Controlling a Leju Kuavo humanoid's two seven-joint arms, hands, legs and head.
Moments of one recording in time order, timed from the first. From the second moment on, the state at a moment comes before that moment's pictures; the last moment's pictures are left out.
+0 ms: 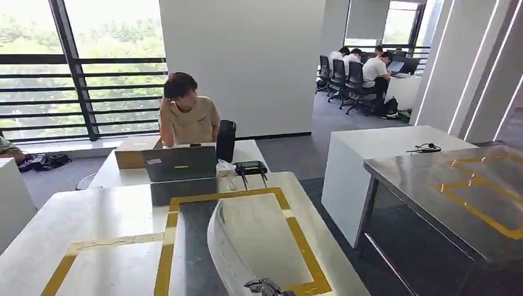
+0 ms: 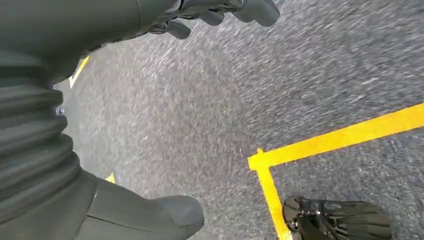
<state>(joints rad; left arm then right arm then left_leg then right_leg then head) -0.12 -0.08 0.71 -0.18 -1.07 0.08 0.02 -0.18 0.05 0.67 -1.41 0.60 -0.14 -0.38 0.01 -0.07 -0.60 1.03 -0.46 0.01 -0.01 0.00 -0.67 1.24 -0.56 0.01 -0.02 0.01</state>
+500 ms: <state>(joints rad) -0.11 -0.08 0.73 -0.18 -1.06 0.10 0.02 -0.20 0.07 0.67 -1.40 0.60 -0.11 -0.38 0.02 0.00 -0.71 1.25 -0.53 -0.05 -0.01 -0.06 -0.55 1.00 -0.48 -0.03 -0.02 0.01</state>
